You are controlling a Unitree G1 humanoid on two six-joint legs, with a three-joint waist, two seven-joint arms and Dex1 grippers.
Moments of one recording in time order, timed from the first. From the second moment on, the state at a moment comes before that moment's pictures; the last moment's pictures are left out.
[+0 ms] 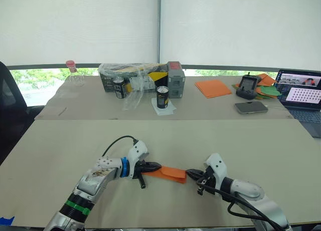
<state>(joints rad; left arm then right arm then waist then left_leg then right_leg) -0.32 0.50 -0.28 -0.03 -0.31 0.54 -0.92 0.03 -0.46 0.10 -0.36 0.28 0.56 0.66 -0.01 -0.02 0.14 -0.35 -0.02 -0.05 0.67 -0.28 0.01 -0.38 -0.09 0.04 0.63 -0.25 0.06</state>
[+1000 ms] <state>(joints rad) -0.31 0.50 -0.29 -0.04 -0.30 0.53 -0.92 0.01 -0.57 0.09 -0.31 0.28 0.50 0.72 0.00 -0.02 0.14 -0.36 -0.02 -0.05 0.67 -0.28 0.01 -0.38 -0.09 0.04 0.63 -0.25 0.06</state>
